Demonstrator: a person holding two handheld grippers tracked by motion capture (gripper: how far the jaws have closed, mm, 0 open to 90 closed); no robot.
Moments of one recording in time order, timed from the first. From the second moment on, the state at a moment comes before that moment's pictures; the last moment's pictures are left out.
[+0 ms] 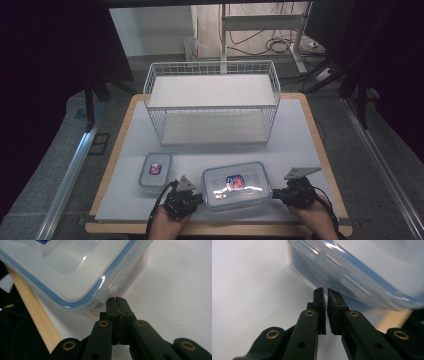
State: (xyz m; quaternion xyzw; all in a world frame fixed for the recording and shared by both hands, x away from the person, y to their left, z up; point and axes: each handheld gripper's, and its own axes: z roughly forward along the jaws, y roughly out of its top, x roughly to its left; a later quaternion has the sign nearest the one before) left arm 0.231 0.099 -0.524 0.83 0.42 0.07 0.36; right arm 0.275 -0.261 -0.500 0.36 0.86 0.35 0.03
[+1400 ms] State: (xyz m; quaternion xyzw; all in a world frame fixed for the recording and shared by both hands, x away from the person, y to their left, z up) left arm 0.286 0.190 -0.520 0.75 0.56 0.19 0.30; right arm 0.307 -0.232 -0.501 0.36 0.86 0.36 0.06
